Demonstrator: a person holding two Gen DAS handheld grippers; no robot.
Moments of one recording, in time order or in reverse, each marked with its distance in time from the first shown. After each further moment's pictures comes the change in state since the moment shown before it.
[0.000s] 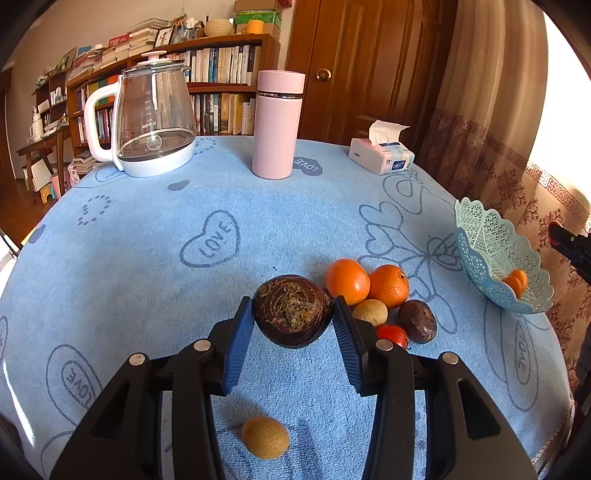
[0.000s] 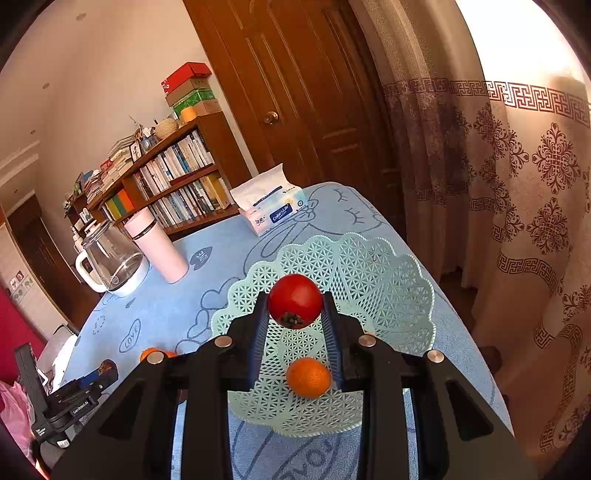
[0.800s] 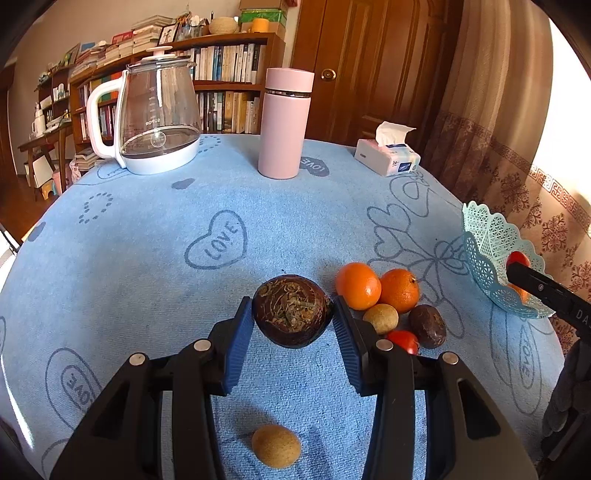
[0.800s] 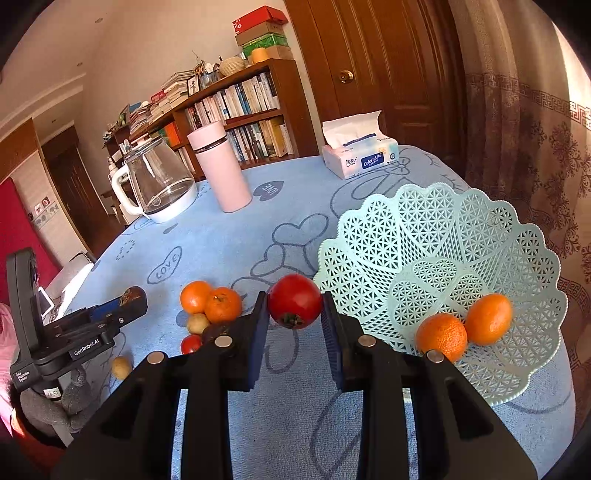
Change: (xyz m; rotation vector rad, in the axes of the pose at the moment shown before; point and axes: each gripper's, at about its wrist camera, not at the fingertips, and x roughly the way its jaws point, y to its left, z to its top) left arm 0.004 0.007 0.001 -0.014 0.003 0.004; right arm 0.045 0.089 -0.052 -0.209 0.142 0.136
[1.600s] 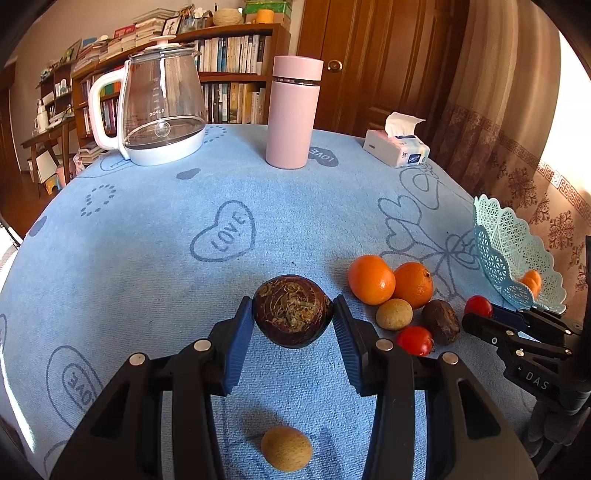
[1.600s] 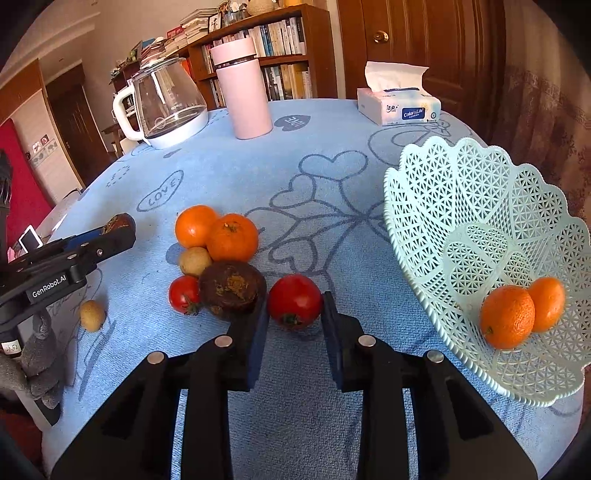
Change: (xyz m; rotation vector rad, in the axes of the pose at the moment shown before) left arm 0.008 0.006 0.000 -0.005 0.037 0.024; right arm 0.051 0.036 -0.029 -0.154 0.196 -0.026
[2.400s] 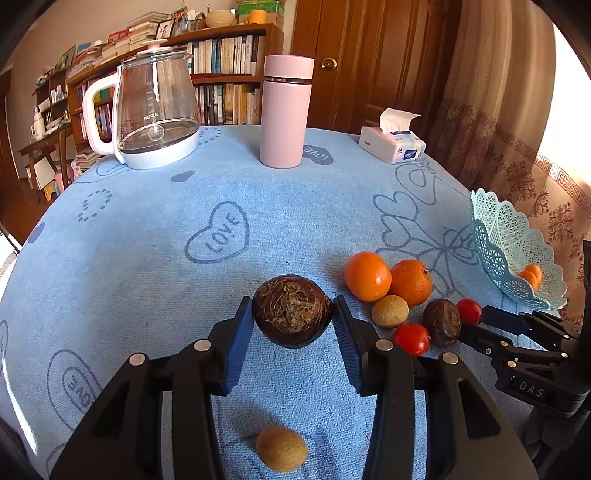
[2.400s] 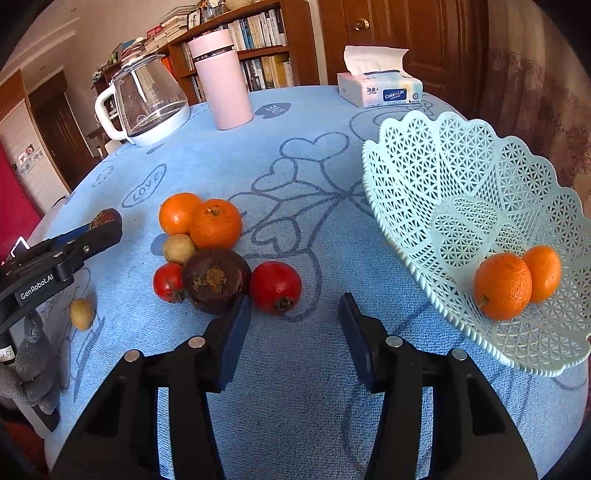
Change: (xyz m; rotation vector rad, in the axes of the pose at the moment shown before) left arm 0.001 -0.006 -0.002 0.026 0.002 0.001; right arm 0.006 -0.004 -0.007 0.057 0.047 -0.048
